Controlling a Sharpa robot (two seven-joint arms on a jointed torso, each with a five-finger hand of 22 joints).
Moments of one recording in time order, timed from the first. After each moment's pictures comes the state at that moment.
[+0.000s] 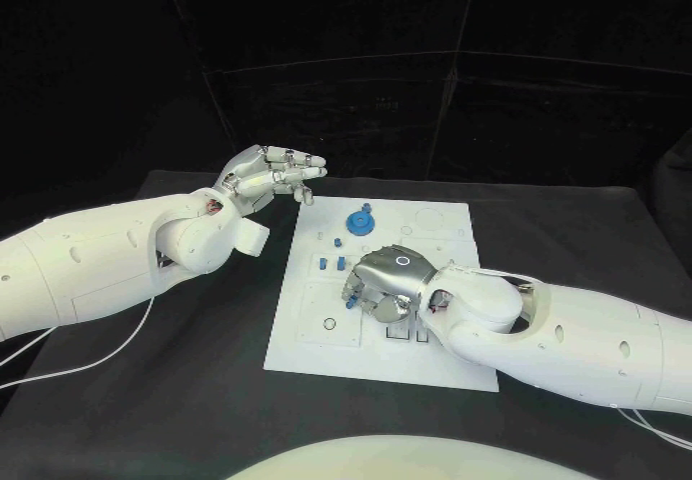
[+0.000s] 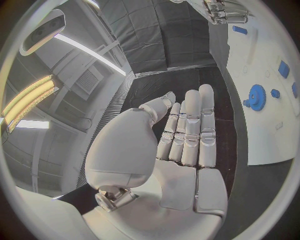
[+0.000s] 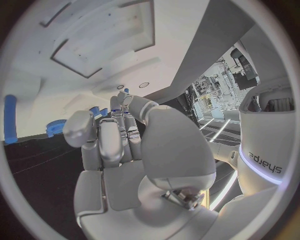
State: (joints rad) left arm 1.27 -0.85 -0.11 1.40 -0.06 -0.07 0.46; left_hand 1.30 -0.09 0.47 -0.09 0.05 1.01 0.19 0.14 0.07 1.02 0.13 0.27 0.07 1.14 0.03 0.93 0.46 0.17 1.08 0.13 0.62 0.69; right arm 1.06 -0.65 -0.07 1.65 -1.82 -0.28 -0.14; right_hand 1.37 -0.10 0.58 -0.13 0.12 1.15 0.14 0.07 0.07 1.23 0.07 0.13 0.08 1.46 -0.01 1.30 1.10 0.11 1.31 0.09 1.28 1.00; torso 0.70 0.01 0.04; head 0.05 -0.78
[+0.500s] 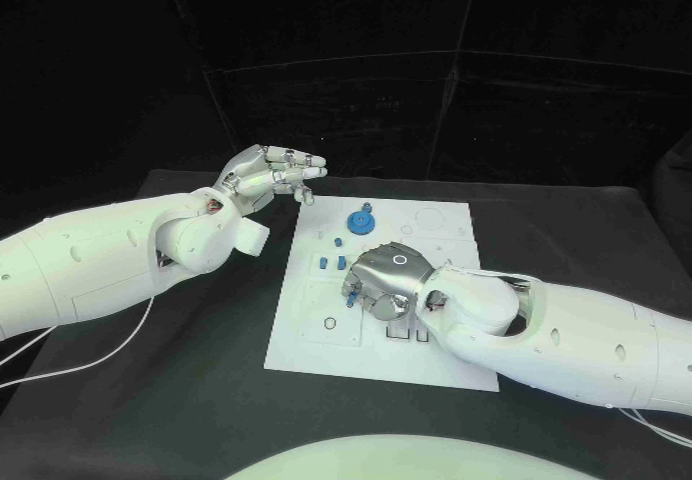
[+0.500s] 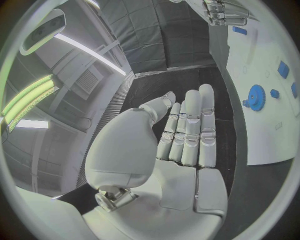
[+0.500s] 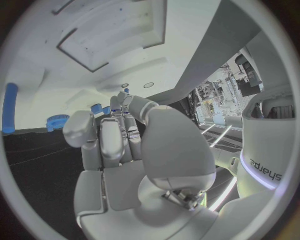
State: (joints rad) left arm 1.27 -0.85 -0.11 1.40 -0.06 -0.06 0.45; left_hand 1.30 -0.09 0.47 -0.10 0.05 1.01 0.19 0.14 0.07 1.02 0.13 0.27 0.07 1.14 0.03 0.93 0.46 0.17 1.08 0.14 0.62 0.69; right arm 1.06 -0.64 -0.07 1.65 -1.89 -0.28 -0.18; right_hand 1.36 -0.10 0.58 -0.13 0.12 1.15 0.14 0.07 0.07 1.23 0.07 0.13 0.08 1.46 -0.01 1.30 1.10 0.11 1.31 0.09 1.28 1.00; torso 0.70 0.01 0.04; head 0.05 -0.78
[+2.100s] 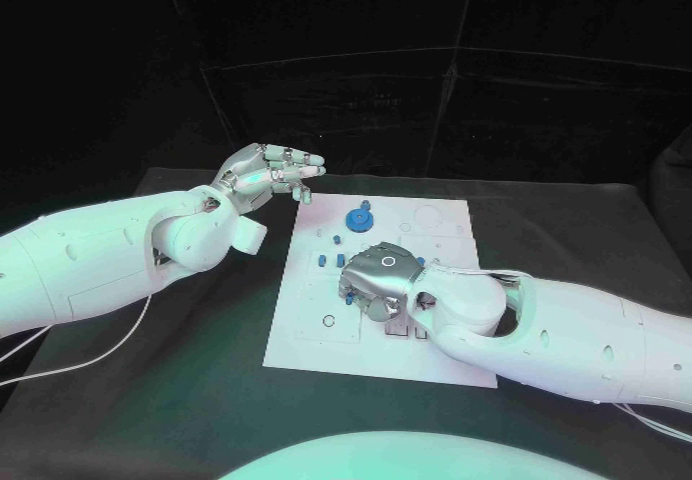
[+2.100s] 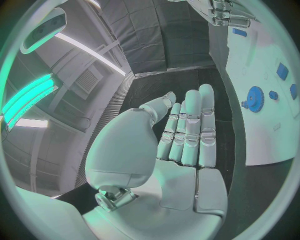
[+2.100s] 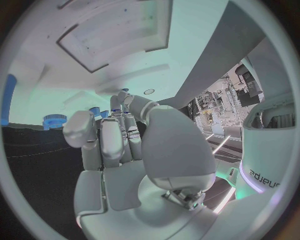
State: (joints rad) left arm 1.27 -0.85 -0.11 1.40 -0.06 -0.05 0.44; left_hand 1.30 -0.09 0.47 -0.10 0.05 1.01 0.20 0.14 0.07 1.02 0.13 0.27 0.07 1.14 0.03 0.93 0.46 0.17 1.08 0.14 0.62 0.68; right arm 1.06 -0.61 -0.06 1.65 -1.98 -0.20 -0.21; right_hand 1.35 -0.11 0.57 -0.12 0.12 1.15 0.14 0.07 0.07 1.23 0.07 0.13 0.08 1.46 -0.01 1.30 1.10 0.11 1.31 0.09 1.28 1.00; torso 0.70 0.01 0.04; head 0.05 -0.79
